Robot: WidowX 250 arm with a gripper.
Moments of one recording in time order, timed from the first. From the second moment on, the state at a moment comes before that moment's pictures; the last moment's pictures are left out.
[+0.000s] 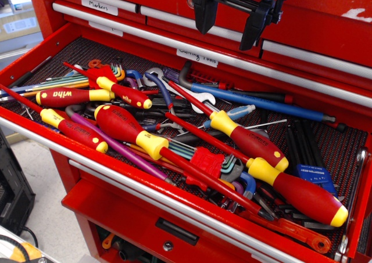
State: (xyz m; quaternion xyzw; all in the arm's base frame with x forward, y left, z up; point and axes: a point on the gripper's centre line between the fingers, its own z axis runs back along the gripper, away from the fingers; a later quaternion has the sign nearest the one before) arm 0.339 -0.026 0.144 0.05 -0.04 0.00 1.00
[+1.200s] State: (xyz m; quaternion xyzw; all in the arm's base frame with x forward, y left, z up) arm 0.314 0.063 0.100 0.10 -0.06 0.39 0.91
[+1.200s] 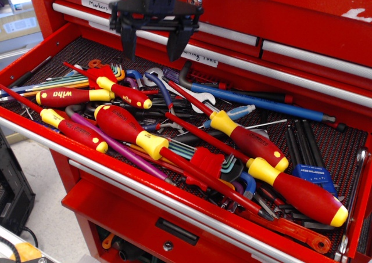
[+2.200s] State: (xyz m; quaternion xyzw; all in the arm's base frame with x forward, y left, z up) arm 0.308 0.096 0.035 0.05 -0.09 0.55 0.83
